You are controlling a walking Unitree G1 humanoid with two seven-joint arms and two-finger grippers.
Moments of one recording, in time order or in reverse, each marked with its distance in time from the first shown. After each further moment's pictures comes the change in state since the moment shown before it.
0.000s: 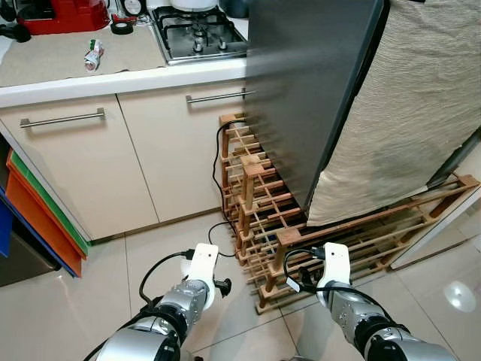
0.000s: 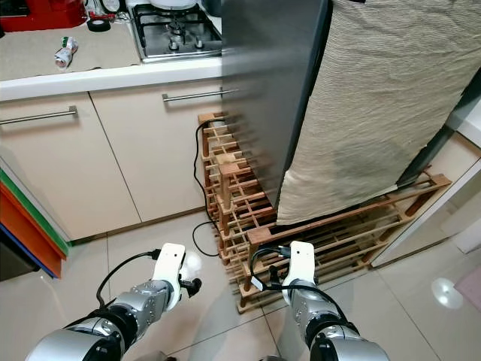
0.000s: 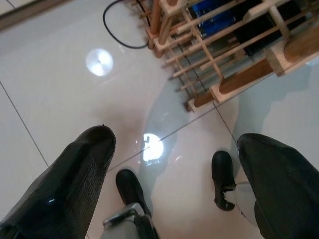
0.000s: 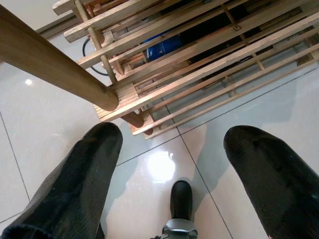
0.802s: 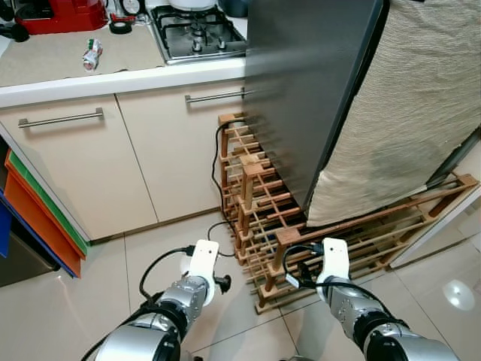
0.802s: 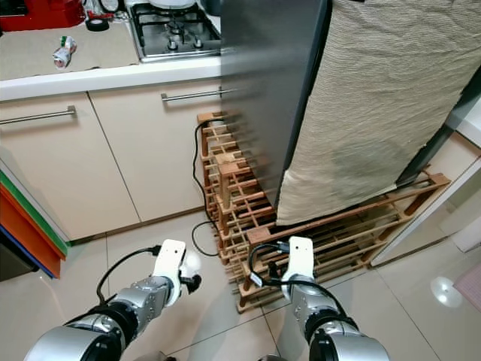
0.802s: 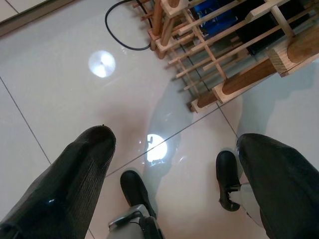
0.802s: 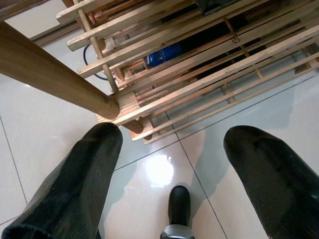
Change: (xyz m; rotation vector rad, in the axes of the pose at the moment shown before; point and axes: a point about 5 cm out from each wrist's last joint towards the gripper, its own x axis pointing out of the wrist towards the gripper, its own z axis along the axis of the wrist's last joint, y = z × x) left arm 0.000 0.004 0.000 0.017 0.003 0.015; right arm 0.001 0.002 0.008 -0.027 -0.015 0.008
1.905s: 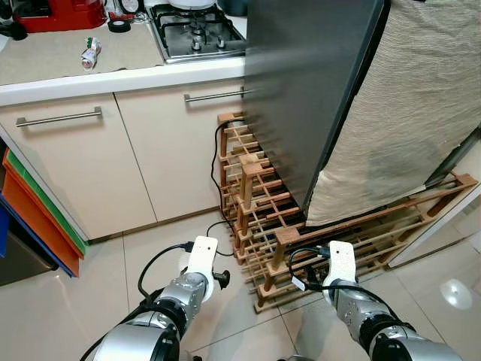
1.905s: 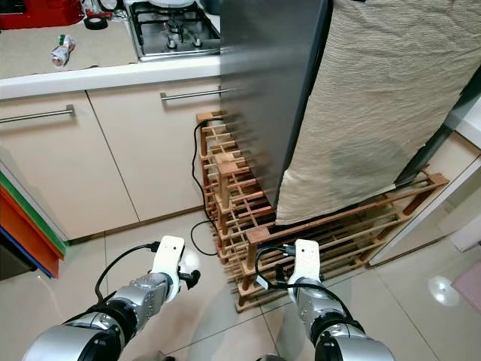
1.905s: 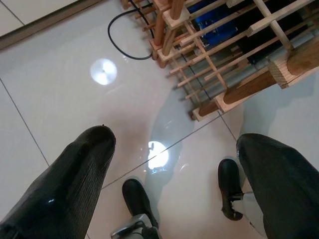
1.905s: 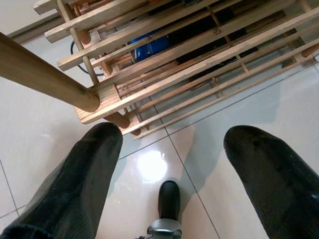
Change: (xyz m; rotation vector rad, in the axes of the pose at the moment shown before) left arm 0.000 0.002 0.006 0.007 -0.036 0.007; right arm -0.002 -0.013 -0.006 -0.007 0.014 -0.030
